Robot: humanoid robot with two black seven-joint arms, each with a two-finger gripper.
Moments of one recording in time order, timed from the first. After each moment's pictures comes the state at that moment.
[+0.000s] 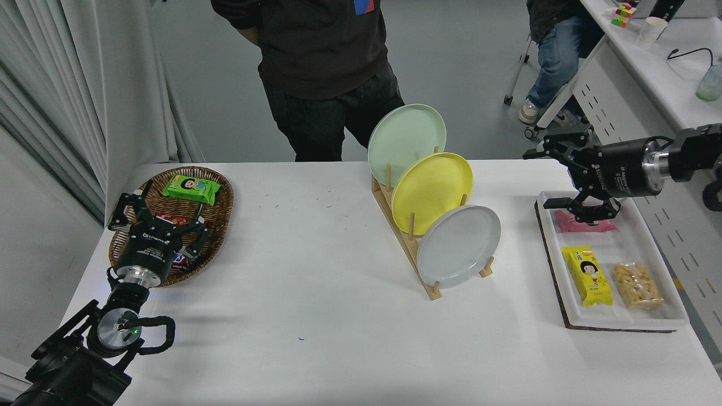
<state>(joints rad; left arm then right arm) -0.40 0.28 -1.19 -0.62 0.14 -0.57 -0.39 1.54 -0.65 -0.71 0.90 0.26 0.58 0.05</state>
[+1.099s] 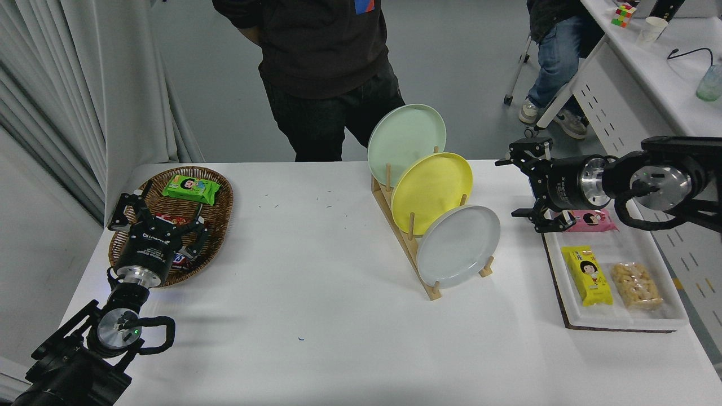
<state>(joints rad) -0.40 0.28 -1.19 -0.62 0.14 -0.57 -0.39 1.56 -0.55 -0.70 1.08 0.55 0.16 -0.05</state>
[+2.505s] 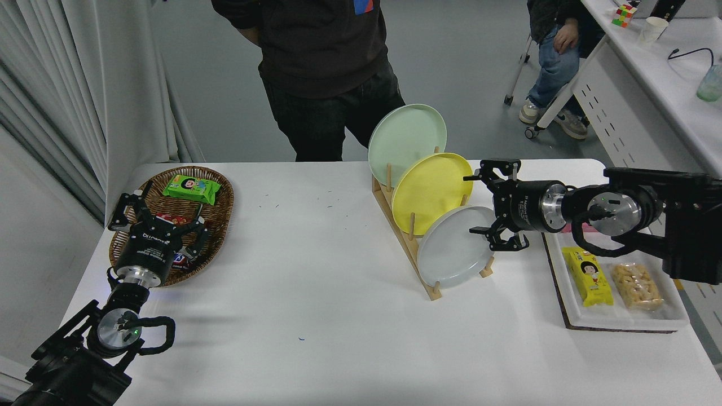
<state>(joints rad) -0.40 0.28 -1.19 -0.62 0.14 -0.57 -0.39 1.38 -0.48 -0.48 1.00 0.56 0.18 -0.05</state>
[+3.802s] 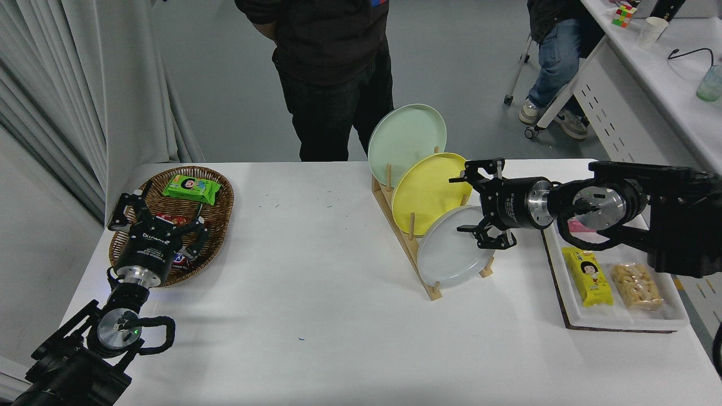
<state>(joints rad) -0.40 0.28 -1.19 -0.62 0.14 -0.57 -0.39 1.40 -0.46 -0.47 1.00 0.56 0.16 -0.11</state>
